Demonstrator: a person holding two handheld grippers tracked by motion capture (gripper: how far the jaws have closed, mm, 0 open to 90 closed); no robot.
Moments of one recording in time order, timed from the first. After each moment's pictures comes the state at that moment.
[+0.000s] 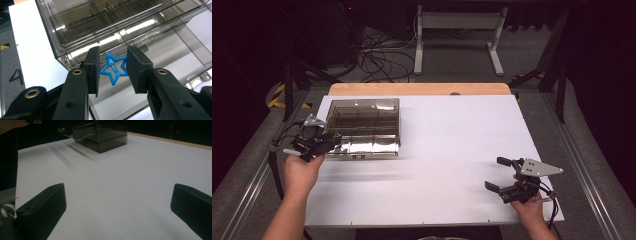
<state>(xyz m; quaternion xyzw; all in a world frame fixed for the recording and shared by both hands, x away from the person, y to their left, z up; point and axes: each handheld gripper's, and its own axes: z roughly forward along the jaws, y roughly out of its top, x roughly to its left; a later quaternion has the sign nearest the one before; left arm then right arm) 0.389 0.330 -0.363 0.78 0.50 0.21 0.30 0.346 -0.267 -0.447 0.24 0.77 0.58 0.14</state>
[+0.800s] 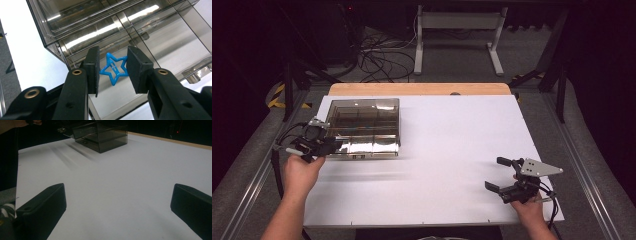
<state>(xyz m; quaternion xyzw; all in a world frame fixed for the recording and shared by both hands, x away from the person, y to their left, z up) 0.394 0.328 -0.370 0.80 0.51 0.18 0.27 0.346 -0.267 -0.447 0.24 0.77 0.58 0.14</state>
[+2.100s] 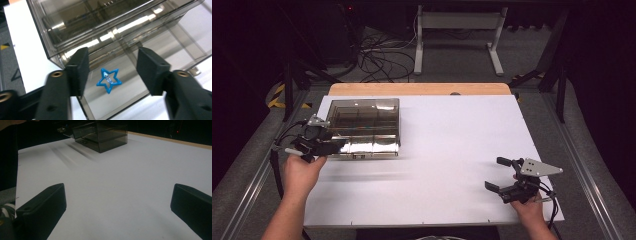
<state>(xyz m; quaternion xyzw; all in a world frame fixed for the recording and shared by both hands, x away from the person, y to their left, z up) 0.384 0.318 -0.353 0.79 0.49 0.21 0.29 0.346 -0.266 -0.447 0.24 0.77 0.58 0.14</state>
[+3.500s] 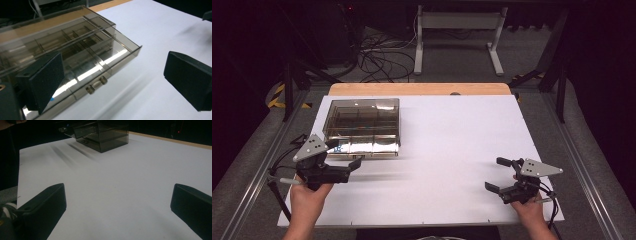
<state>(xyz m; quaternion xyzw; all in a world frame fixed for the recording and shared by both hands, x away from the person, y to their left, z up) 0.308 0.288 -0.350 0.76 0.39 0.22 0.47 0.345 -0.266 -0.447 0.24 0.77 0.58 0.14</state>
